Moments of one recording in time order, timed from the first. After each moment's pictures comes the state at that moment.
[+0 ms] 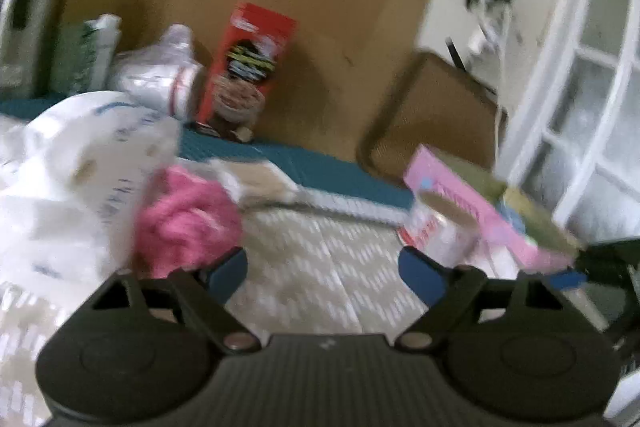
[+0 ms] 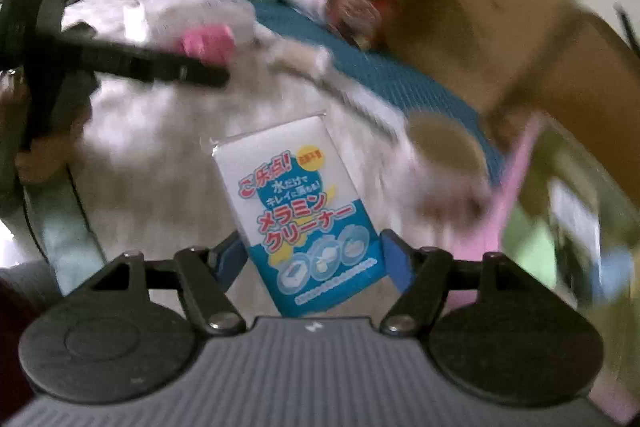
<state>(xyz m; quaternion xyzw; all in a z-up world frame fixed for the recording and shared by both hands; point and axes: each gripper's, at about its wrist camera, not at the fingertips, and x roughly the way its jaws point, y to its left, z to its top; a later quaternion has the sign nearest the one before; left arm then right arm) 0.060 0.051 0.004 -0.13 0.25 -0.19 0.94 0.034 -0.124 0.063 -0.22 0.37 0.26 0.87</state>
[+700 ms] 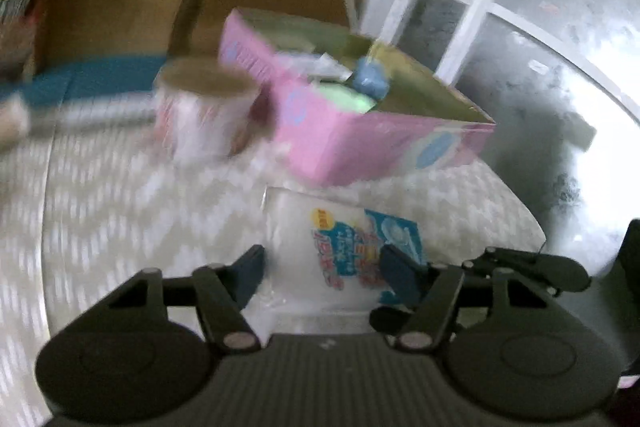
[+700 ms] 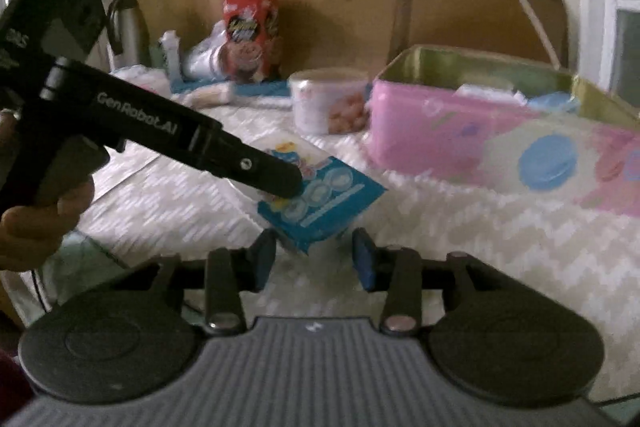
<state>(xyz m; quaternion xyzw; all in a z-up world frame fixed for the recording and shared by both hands) 0.055 -0.119 0.010 -0.02 0.36 -0.36 0.86 -0.062 -0.198 -0.014 0.00 0.27 0.13 0.95</state>
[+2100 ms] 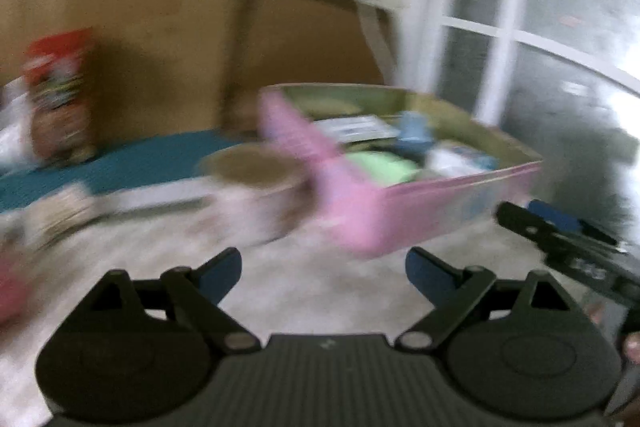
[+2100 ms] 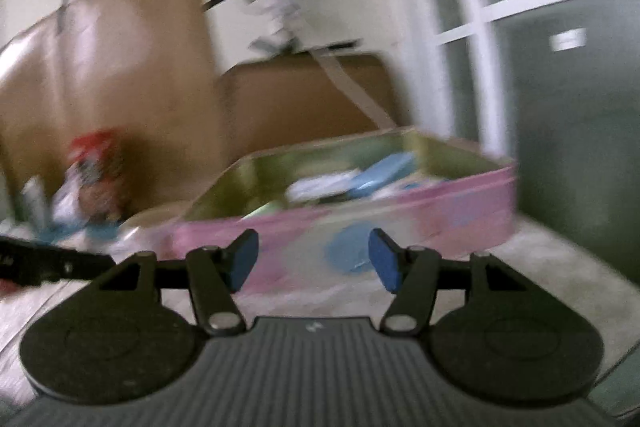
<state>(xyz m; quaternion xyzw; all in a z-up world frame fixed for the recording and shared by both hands) 0.051 -0.105 0.026 0.01 0.29 -0.25 0.92 -0.058 -0.284 0.012 0.10 0.10 -0.11 0.98</state>
